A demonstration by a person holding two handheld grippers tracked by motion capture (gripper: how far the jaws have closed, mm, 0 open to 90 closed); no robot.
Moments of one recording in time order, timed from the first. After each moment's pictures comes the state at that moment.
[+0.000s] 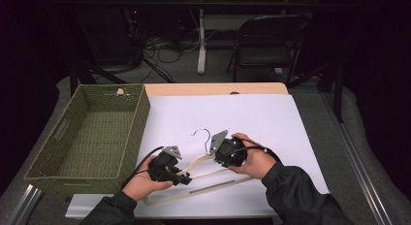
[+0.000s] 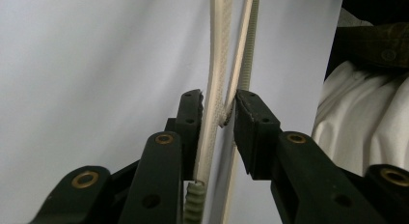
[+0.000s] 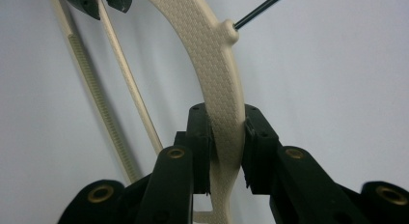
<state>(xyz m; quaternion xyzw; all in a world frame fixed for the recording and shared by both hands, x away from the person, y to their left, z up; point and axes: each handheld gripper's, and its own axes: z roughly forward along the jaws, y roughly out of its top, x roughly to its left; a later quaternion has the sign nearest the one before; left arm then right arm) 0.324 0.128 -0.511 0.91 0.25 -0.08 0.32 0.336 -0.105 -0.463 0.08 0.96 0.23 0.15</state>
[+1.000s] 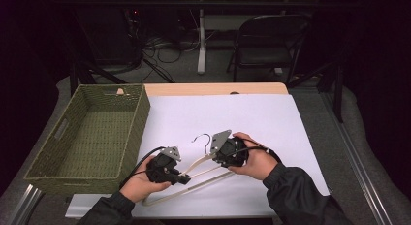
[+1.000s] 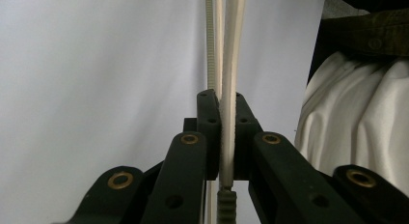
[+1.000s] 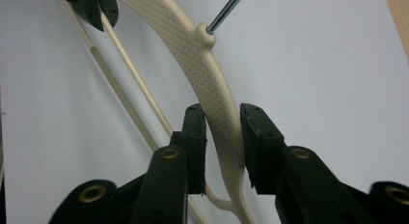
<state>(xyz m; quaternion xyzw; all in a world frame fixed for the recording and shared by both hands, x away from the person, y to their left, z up) 0.317 0.129 -0.500 0.92 0.22 -0.07 0.32 0.331 -0.107 -0.453 0.08 0.95 0.26 0.16</state>
